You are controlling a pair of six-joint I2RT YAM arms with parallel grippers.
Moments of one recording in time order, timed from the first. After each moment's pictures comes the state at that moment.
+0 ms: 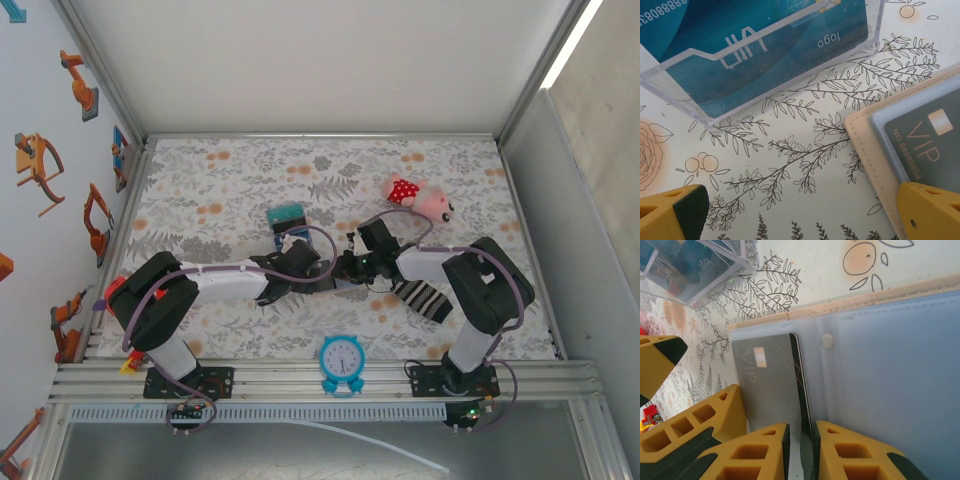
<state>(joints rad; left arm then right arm) -0.95 1.66 0.82 -0.27 -0.40 -0.57 0.60 1.72 0.75 0.02 -0.53 0.76</state>
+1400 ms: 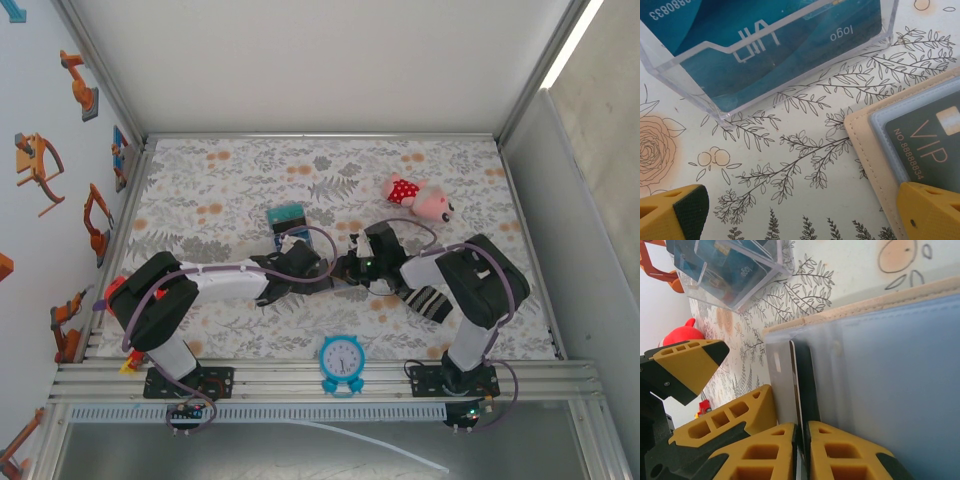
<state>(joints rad) -0.96 1.66 0.82 -0.30 -0.43 -0.57 0.56 1.76 0.62 0.38 -0.68 0.91</state>
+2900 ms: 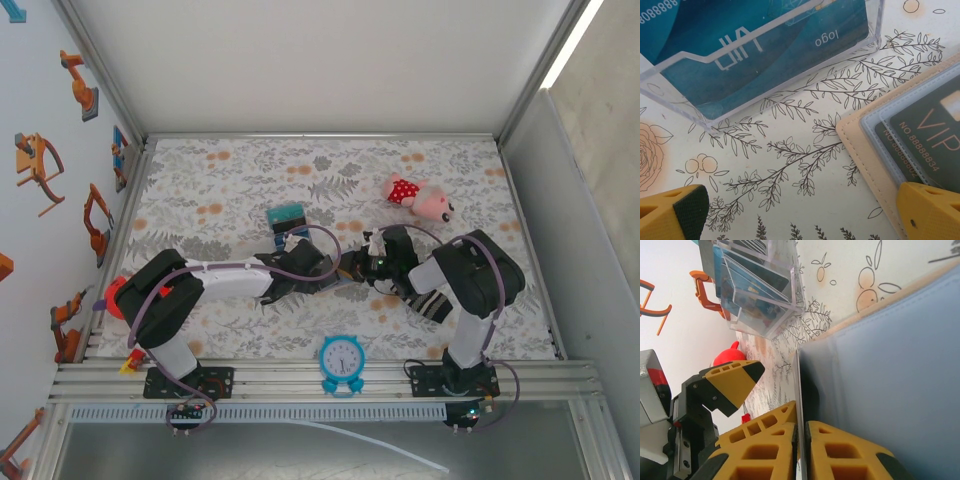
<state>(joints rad) -0.96 1.69 0.86 -0.32 -0.43 -0.57 0.47 1.83 0.52 0.76 -0.78 1.09</state>
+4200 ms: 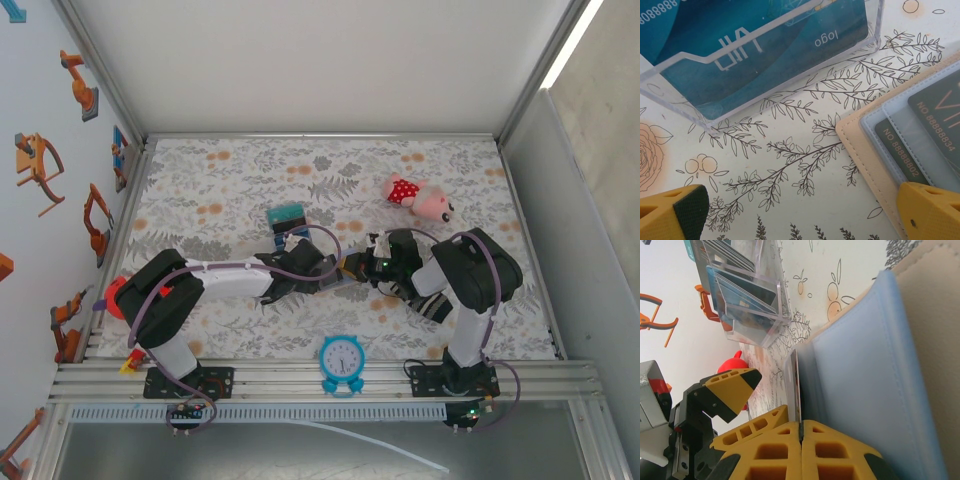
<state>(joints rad) -0.96 1.69 0.86 -0.32 -0.43 -0.57 0.44 1.86 0.47 0.86 -0.78 1.14</state>
